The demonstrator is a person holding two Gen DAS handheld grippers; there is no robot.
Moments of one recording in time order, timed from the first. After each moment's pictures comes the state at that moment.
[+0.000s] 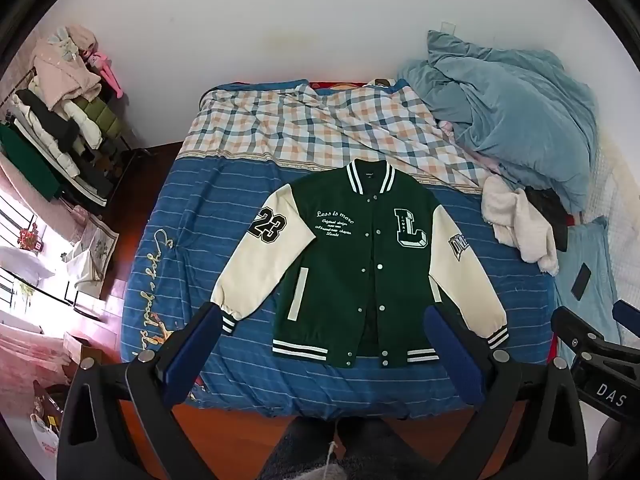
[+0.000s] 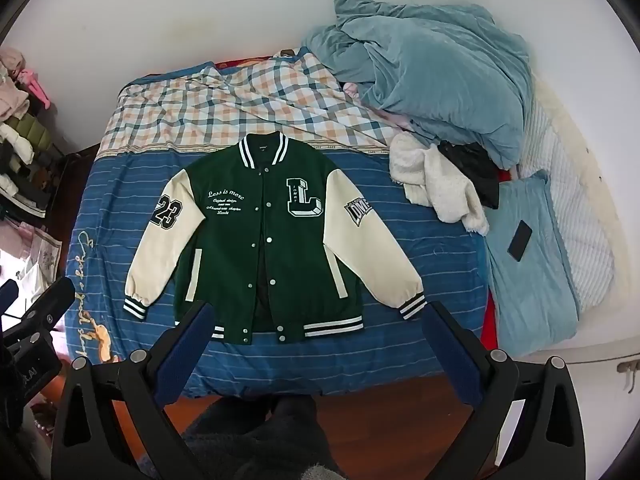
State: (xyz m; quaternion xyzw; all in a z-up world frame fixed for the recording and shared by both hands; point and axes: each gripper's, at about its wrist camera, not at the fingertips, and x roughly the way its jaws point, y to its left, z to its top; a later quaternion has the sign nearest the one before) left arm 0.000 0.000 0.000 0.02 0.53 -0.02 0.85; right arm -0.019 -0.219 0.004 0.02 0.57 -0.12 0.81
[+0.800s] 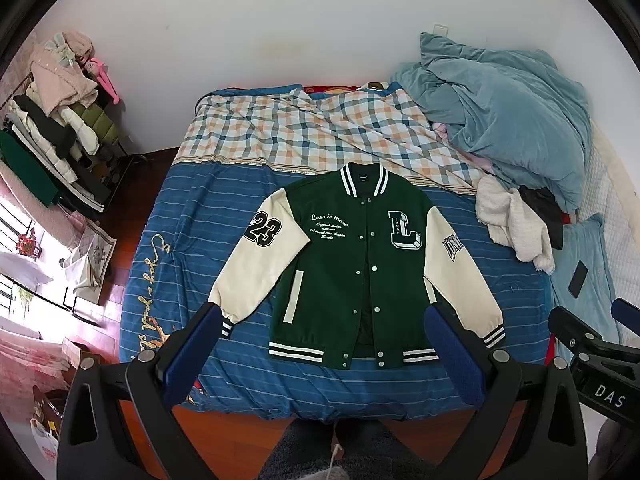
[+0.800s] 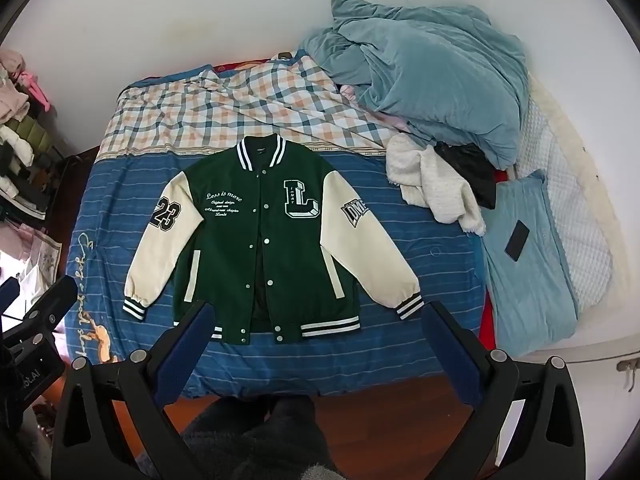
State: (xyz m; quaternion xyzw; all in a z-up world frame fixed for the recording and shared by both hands) left arm 0.004 -0.006 0.006 0.02 0.52 -0.02 0.85; right arm -0.023 -0.224 0.004 0.02 0.57 -0.12 0.82
